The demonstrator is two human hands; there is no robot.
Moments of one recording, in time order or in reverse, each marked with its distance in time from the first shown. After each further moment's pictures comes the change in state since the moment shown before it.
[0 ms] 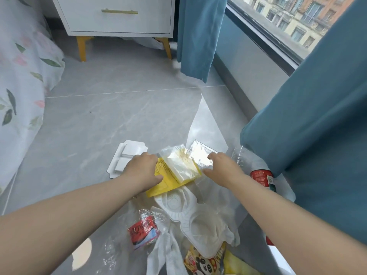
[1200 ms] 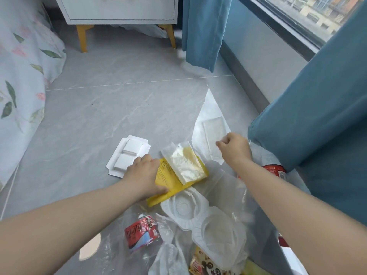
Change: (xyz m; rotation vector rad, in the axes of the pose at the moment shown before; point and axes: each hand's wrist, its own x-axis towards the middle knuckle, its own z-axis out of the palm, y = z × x) left_hand -0.005 -0.013 0.031 0.083 -0.096 0.026; right_hand 0.037 0.007 0.003 0.462 0.330 0.234
